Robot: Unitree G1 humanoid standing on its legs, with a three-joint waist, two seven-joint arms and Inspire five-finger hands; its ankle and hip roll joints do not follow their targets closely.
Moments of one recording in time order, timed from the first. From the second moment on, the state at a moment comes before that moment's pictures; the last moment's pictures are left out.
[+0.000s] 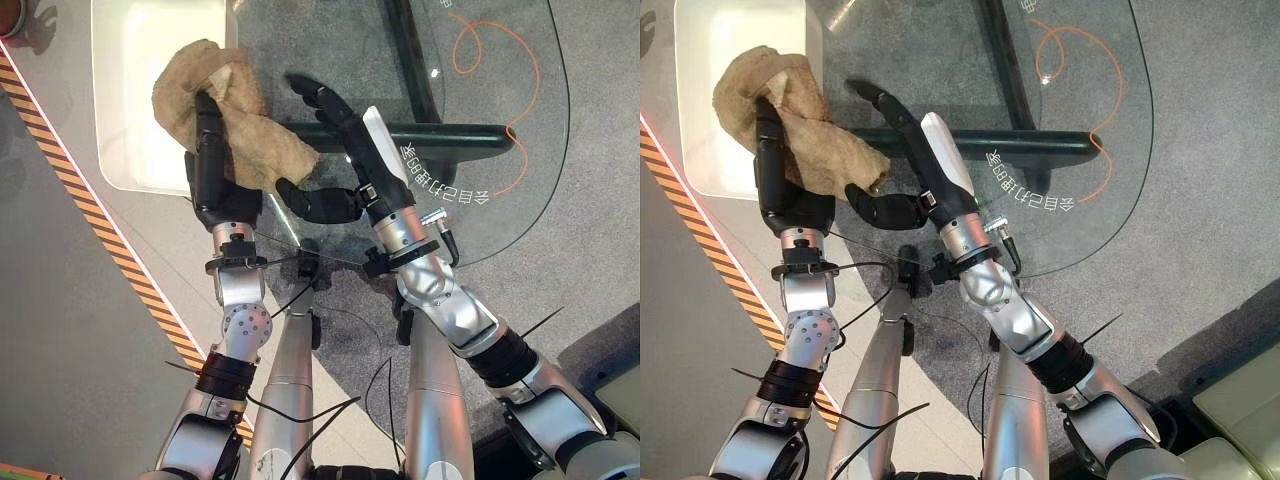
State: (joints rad) left arm -0.51 0.14 -0.14 0.10 -1.34 -0.56 -0.01; right arm -0.69 -0.39 0.55 -0.10 -0.04 0.01 -0.31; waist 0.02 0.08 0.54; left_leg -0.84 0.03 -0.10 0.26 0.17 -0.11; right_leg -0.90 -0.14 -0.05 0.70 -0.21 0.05
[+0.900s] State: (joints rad) left arm -0.52 0.13 -0.09 0.10 -1.16 -0.65 0.17; right arm -0.65 -0.40 0.45 0.07 -0.14 0.01 -0.54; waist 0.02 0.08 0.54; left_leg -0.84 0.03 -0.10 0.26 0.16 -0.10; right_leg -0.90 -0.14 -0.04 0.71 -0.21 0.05
